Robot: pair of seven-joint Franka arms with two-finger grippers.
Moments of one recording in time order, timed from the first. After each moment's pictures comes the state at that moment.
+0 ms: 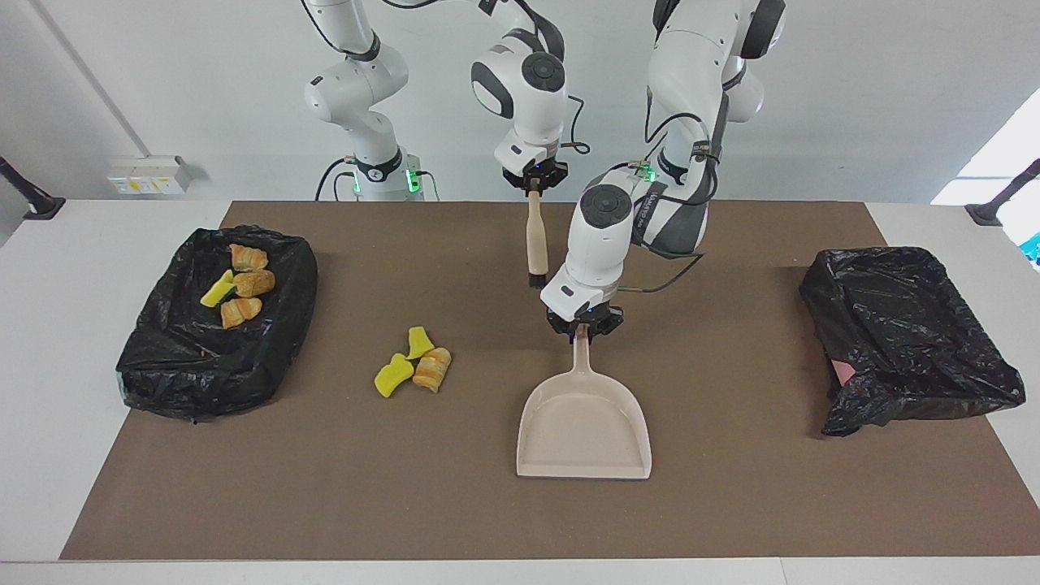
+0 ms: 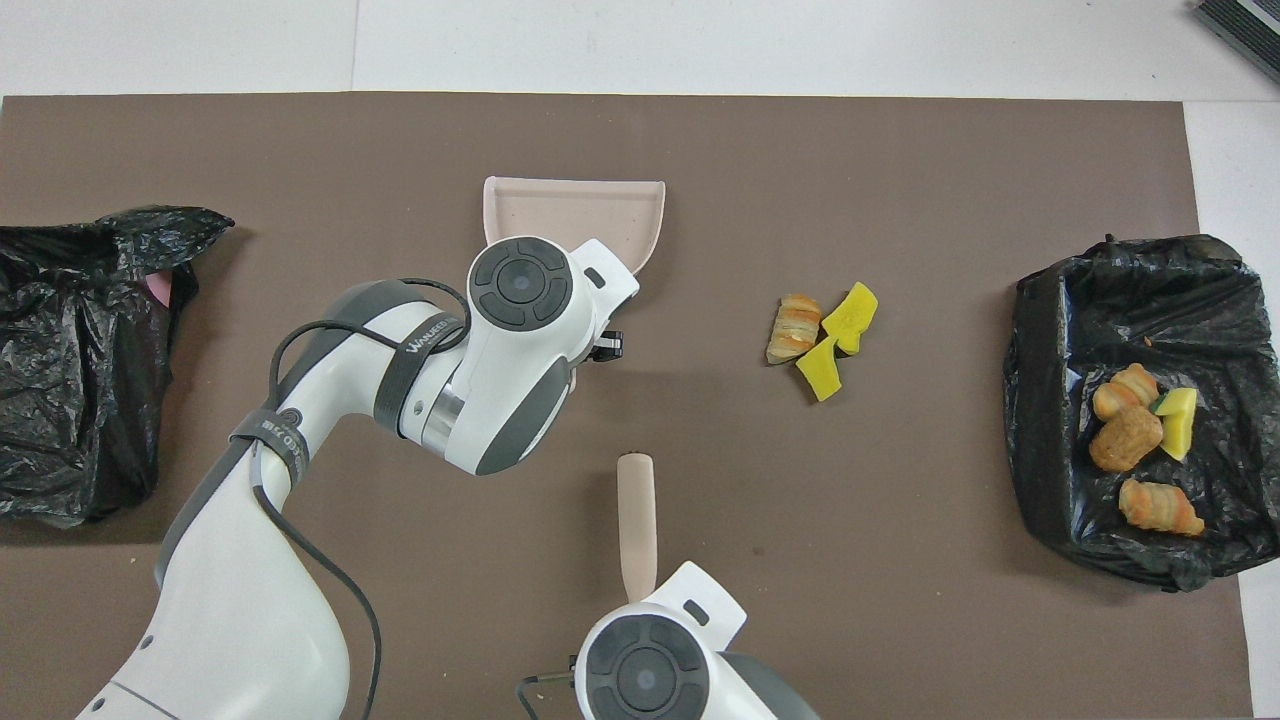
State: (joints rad) left arm -0.59 0.41 0.00 -1.70 0.01 2.16 -0.48; right arm 0.75 -0.13 0.11 -2.21 0.19 1.91 0.79
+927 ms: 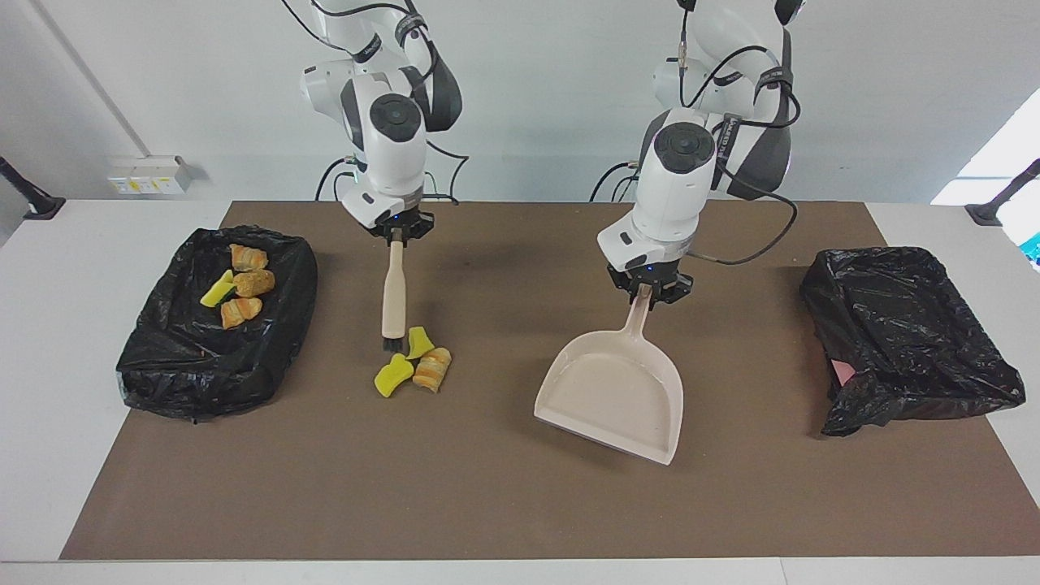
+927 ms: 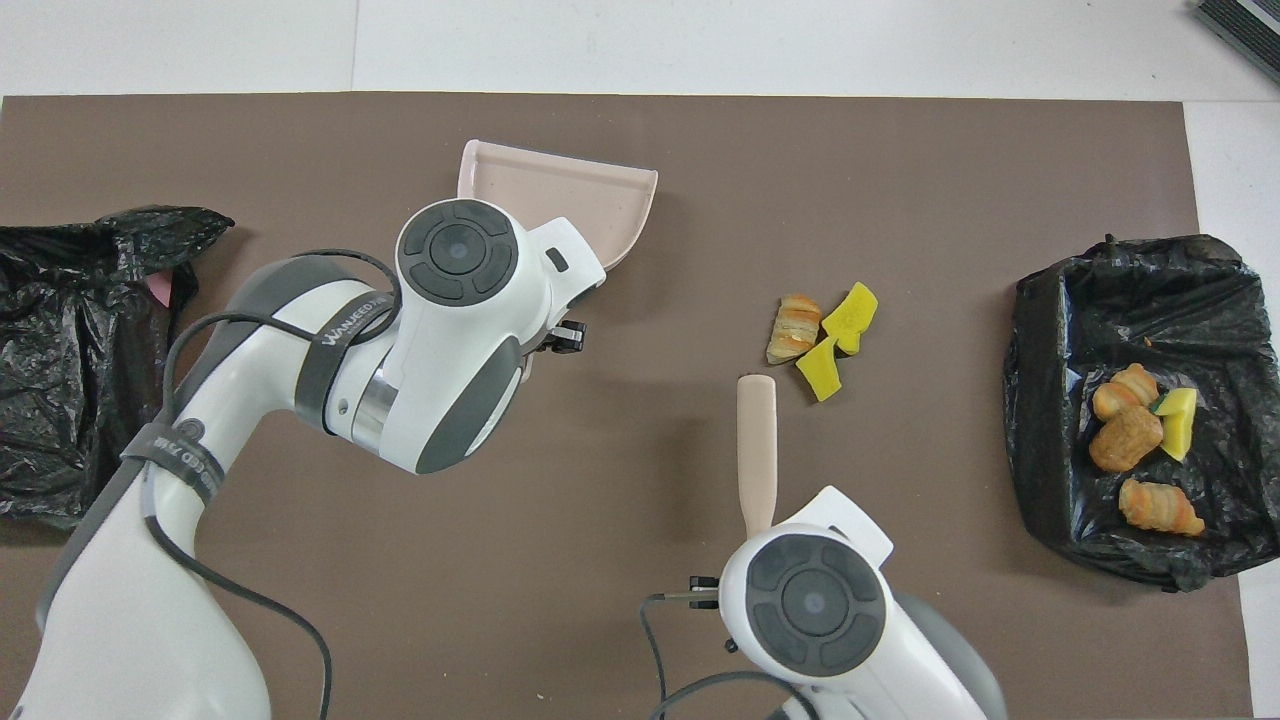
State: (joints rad) left arm -0.48 0.20 0.03 -1.68 0.04 1.80 0.11; right arm 0.18 -0.13 0.11 -2.24 -0.14 1.85 0.22
